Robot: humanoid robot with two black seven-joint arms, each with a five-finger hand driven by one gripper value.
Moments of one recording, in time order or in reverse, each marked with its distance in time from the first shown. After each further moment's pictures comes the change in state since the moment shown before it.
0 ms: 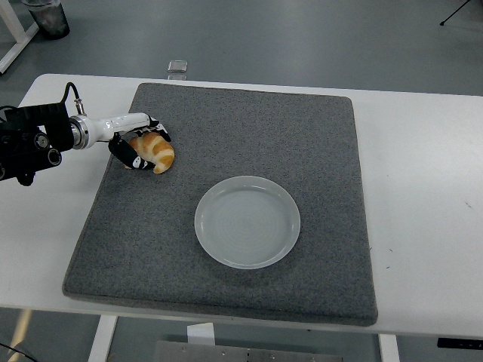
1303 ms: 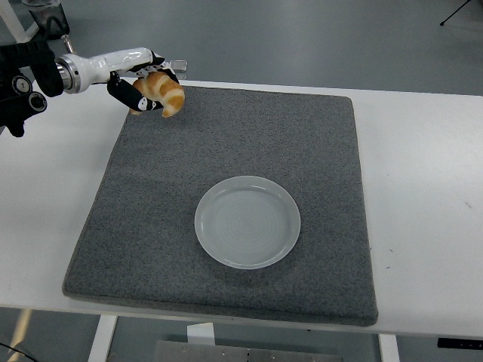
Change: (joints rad) left arm -0.162 0.097 -0.167 -0.060 0.018 -0.078 -0.026; right arm 0.000 0.000 0.000 0.000 0.000 0.000 0.000
